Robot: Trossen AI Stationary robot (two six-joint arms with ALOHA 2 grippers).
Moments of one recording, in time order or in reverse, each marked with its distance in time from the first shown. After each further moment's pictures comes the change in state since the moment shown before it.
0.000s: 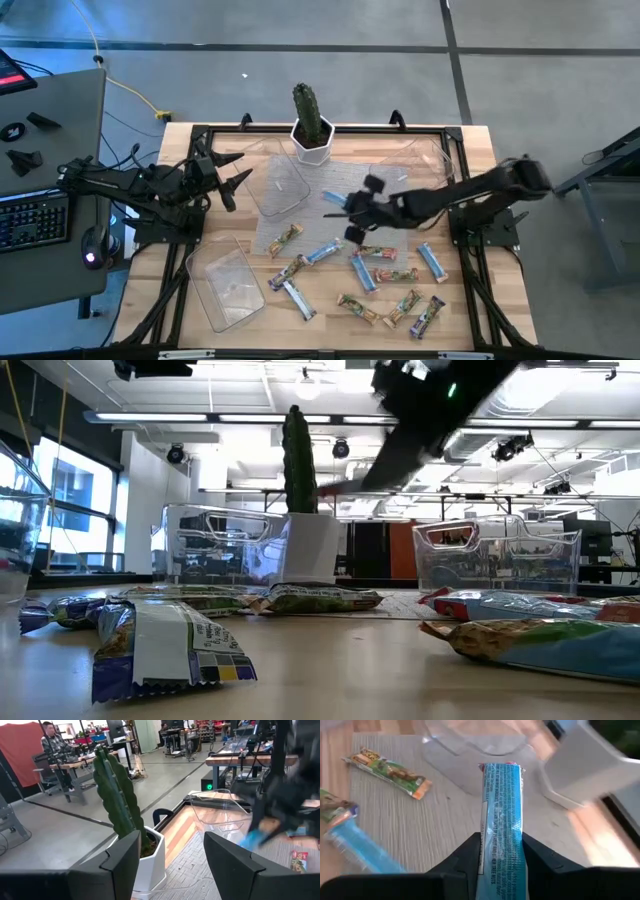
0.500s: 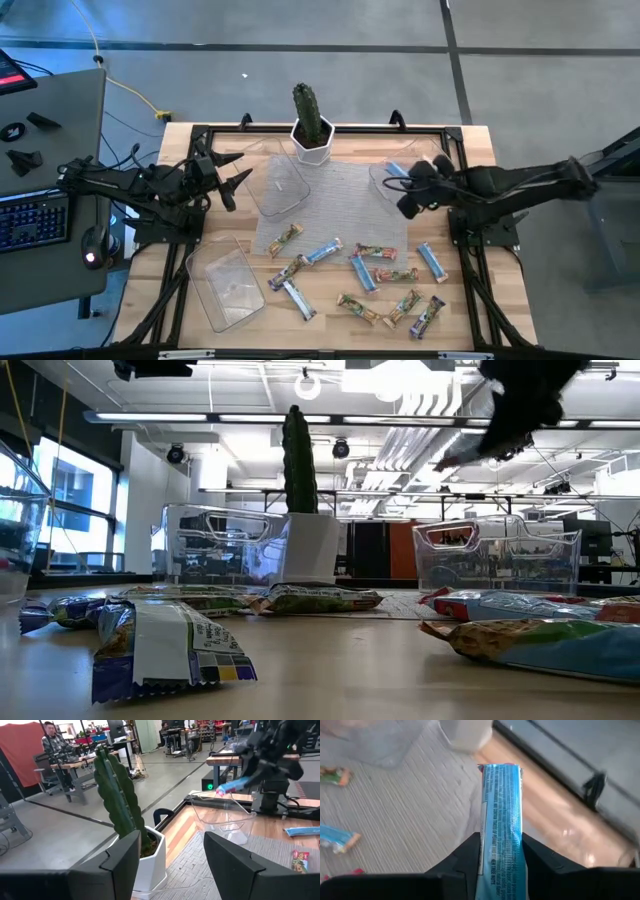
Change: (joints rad) left arm 0.000 0.000 0.000 -0.001 -0.002 0.001; right arm -0.058 -0.531 -0.151 -0.554 0.071 0.382
